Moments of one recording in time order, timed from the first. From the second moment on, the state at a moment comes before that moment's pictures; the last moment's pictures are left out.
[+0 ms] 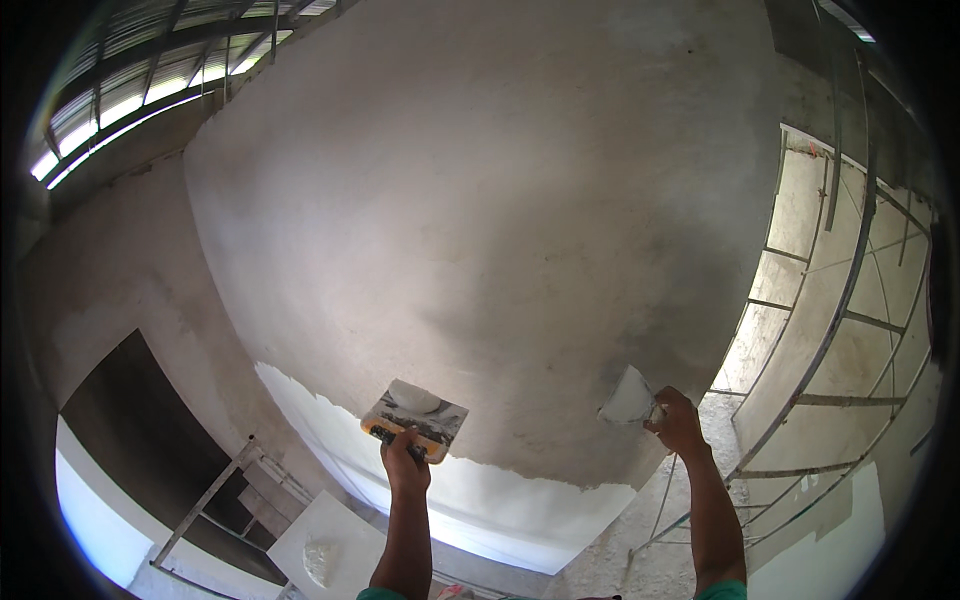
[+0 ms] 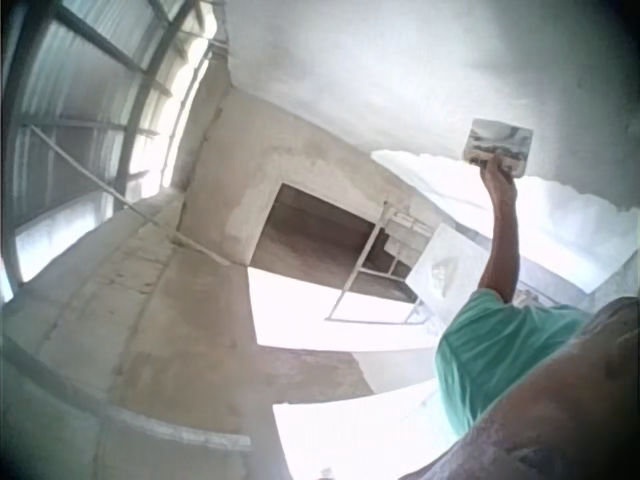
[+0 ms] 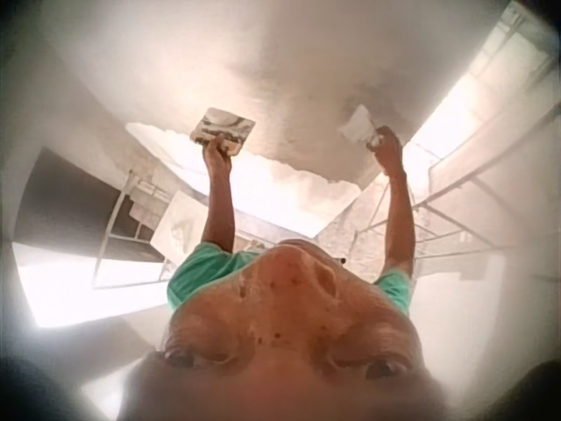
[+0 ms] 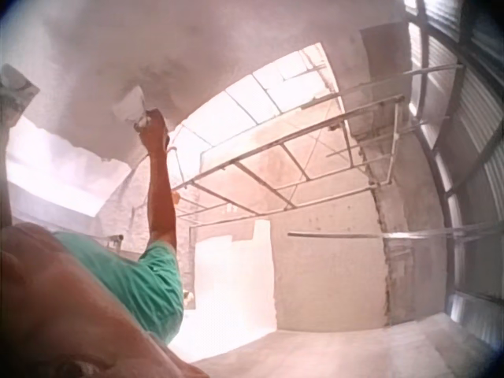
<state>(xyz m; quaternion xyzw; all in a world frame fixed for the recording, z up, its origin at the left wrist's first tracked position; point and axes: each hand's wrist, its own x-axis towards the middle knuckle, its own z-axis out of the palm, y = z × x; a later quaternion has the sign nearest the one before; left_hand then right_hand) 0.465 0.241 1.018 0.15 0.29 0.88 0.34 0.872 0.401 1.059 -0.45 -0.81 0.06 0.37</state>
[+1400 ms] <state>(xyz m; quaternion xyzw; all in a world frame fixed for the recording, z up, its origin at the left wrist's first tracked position) 0.292 0.469 1.662 0.36 0.65 0.59 -0.30 0.857 0.476 0.984 -0.36 -0.64 0.35 0.58</state>
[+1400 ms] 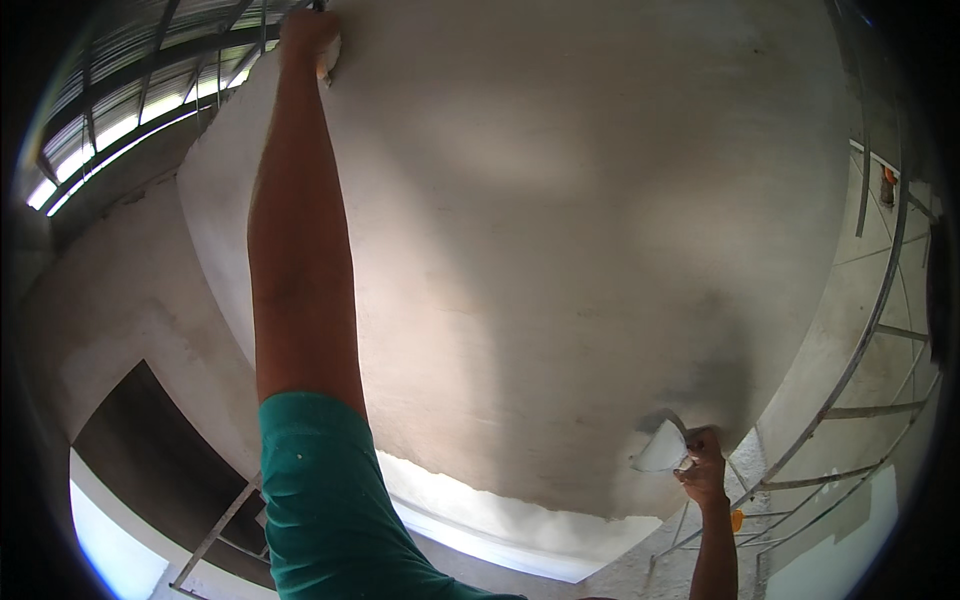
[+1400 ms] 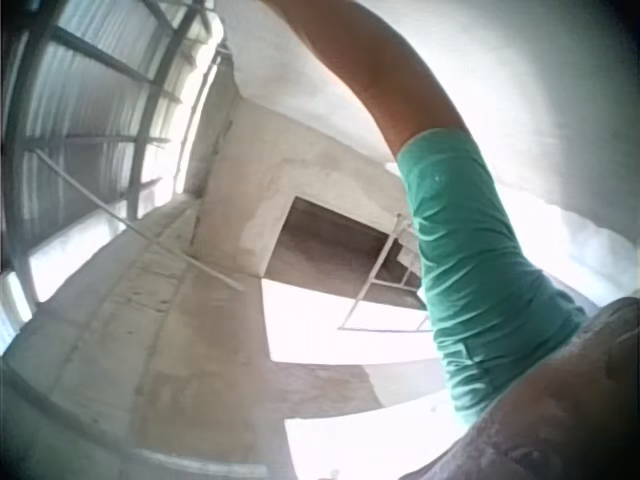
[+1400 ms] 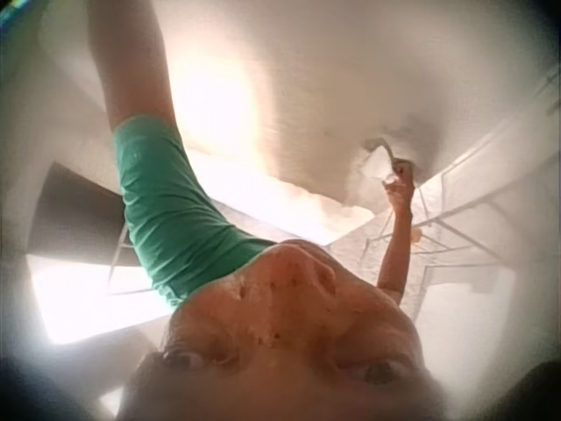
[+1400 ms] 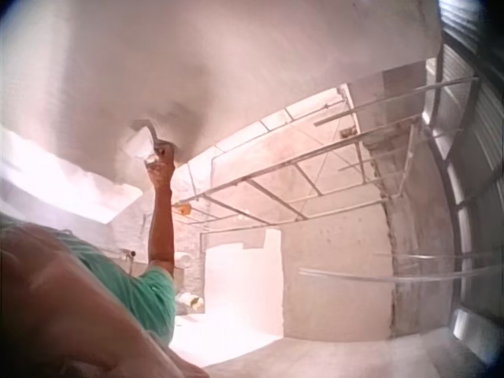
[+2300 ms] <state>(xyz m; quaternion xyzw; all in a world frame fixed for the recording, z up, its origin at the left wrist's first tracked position) 0.680 0.451 1.585 0.51 0.50 0.55 -0.44 0.878 0.445 1.041 -0.49 -0.78 0.19 0.34</state>
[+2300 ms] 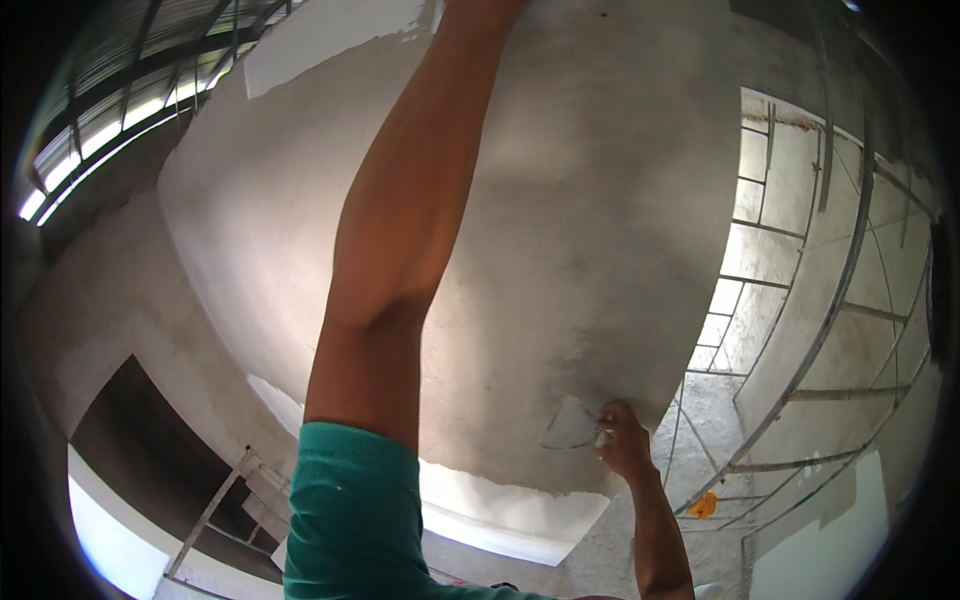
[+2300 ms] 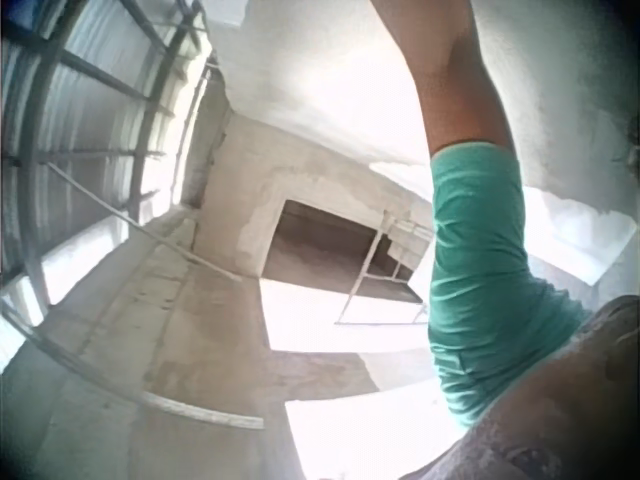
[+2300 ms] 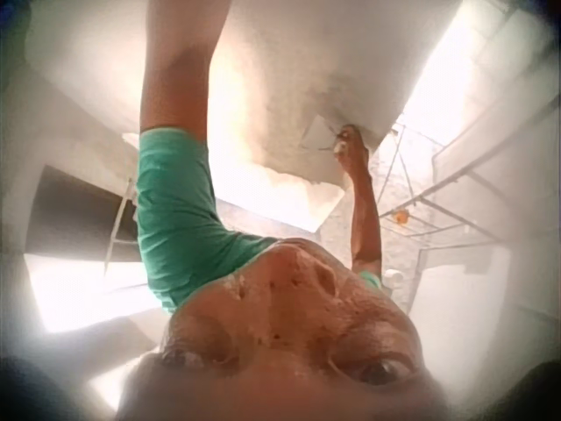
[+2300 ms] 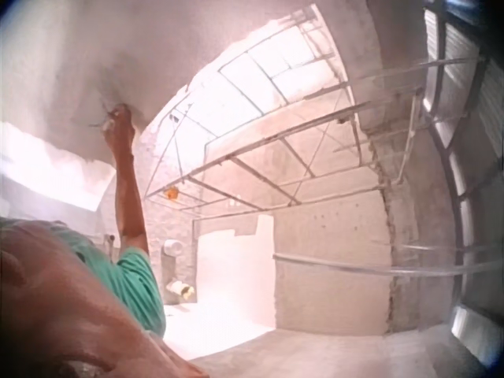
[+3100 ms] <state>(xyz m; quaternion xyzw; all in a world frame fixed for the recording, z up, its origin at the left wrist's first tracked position) 0.210 0.475 1.640 0.41 0.61 0.59 -0.34 0.866 0.482 0.961 -0.29 -0.56 0.50 0.60</state>
